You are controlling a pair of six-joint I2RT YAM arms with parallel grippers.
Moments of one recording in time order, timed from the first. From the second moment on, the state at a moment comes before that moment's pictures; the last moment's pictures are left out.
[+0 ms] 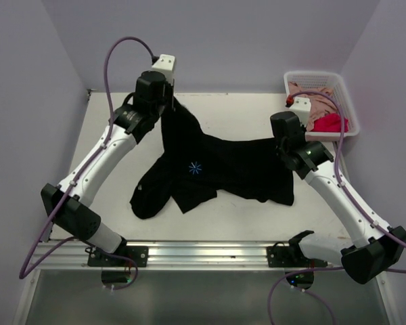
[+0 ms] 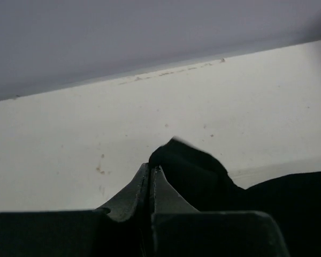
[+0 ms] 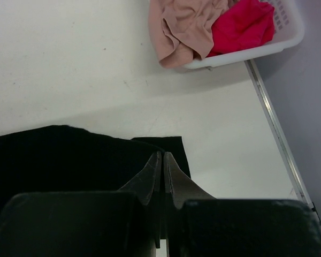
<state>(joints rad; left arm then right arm) -0.49 1.56 1.60 -0.43 -0.29 -0.10 0.47 1.18 1.22 -0.71 0.76 0.35</state>
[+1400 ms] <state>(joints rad) -0.50 1.02 1.80 -0.61 -0.38 0.04 0.47 0.98 1.58 -0.57 0.60 -0.06</state>
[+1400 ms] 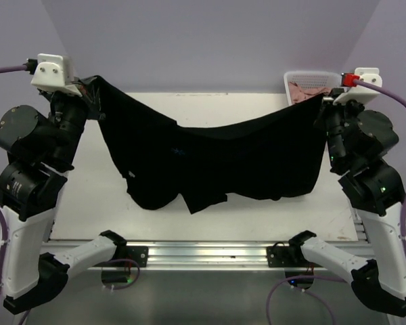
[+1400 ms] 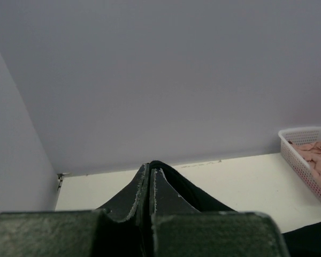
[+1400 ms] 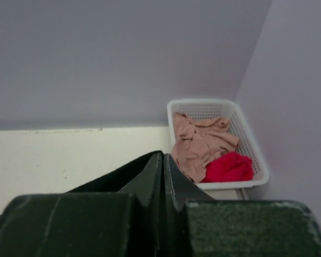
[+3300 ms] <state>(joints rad) 0.32 0.84 2.28 -0.12 0.70 -0.49 0.20 0.67 1.86 -0.35 -0.05 -0.09</state>
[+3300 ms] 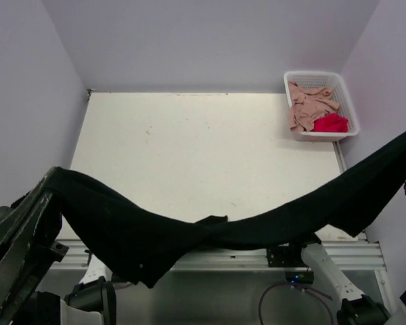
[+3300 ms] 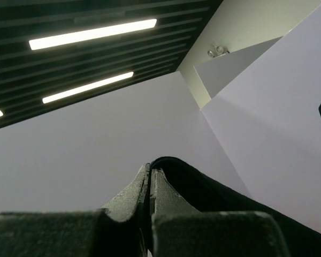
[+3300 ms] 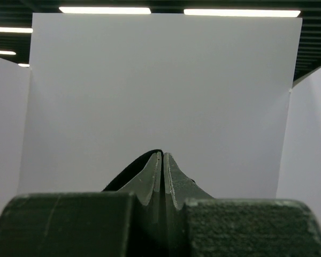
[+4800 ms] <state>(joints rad) 0.16 0.73 2.05 -0.17 0.49 -0.23 0.16 0.62 1.81 -0.30 -0.10 0.03</state>
